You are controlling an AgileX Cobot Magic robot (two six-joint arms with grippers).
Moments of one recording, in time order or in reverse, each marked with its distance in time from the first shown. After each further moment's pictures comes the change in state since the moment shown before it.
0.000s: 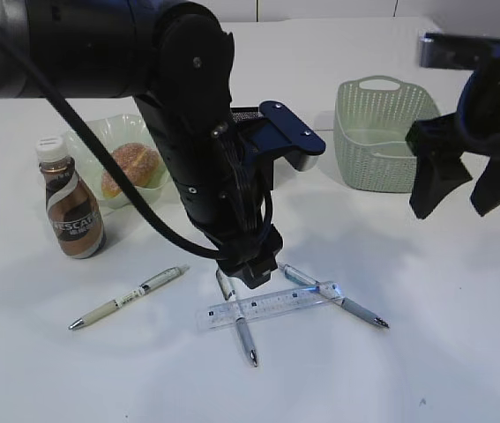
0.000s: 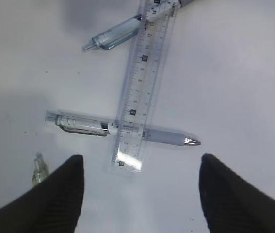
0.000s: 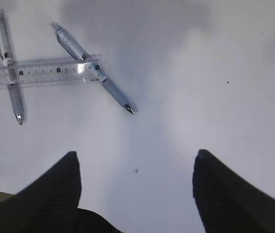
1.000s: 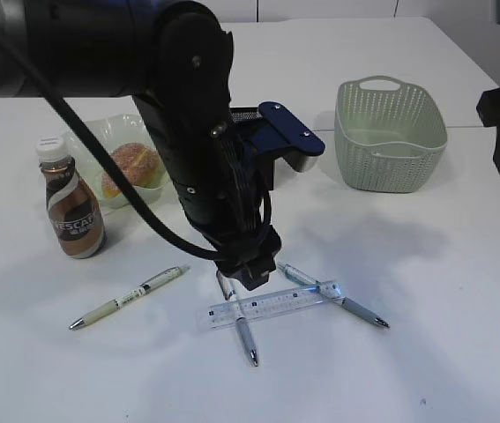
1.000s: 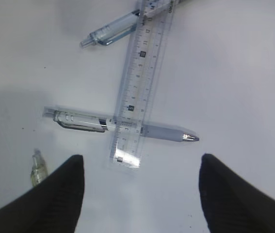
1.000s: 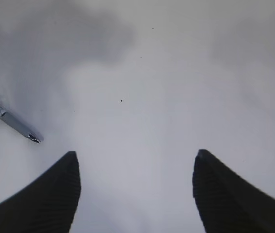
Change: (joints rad) left arm 0.000 -0.001 0.000 -0.001 0.013 -0.002; right arm 0.000 -0.113 0.000 -0.345 0.002 0.192
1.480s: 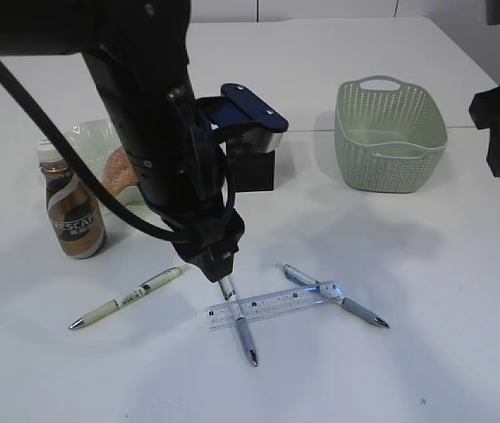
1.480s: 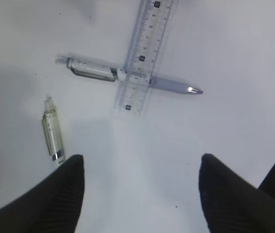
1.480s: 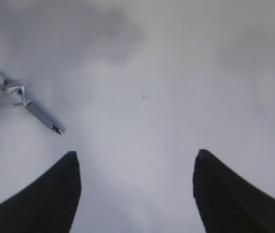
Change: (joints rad) left arm 0.052 -0.070 0.000 -0.008 0.149 -0.004; right arm 0.044 -0.002 0.000 -0.003 0.005 0.000
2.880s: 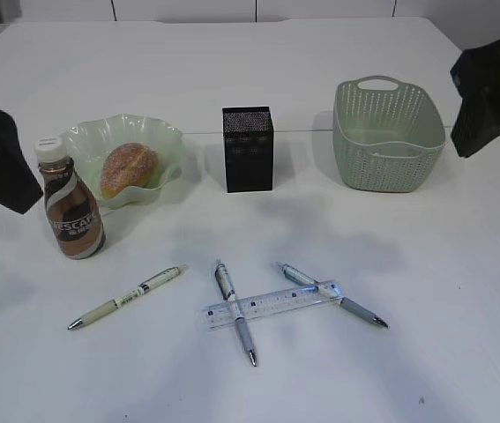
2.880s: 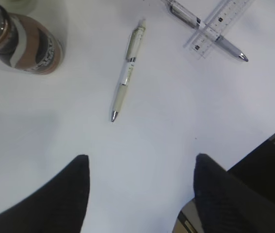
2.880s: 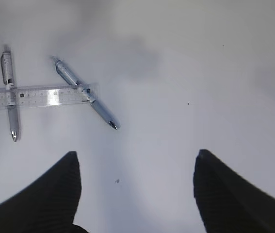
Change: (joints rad) left arm 0.346 -0.476 0.240 -0.081 0.083 -0.067; right arm 0.124 -0.144 0.000 0.107 0.004 0.021
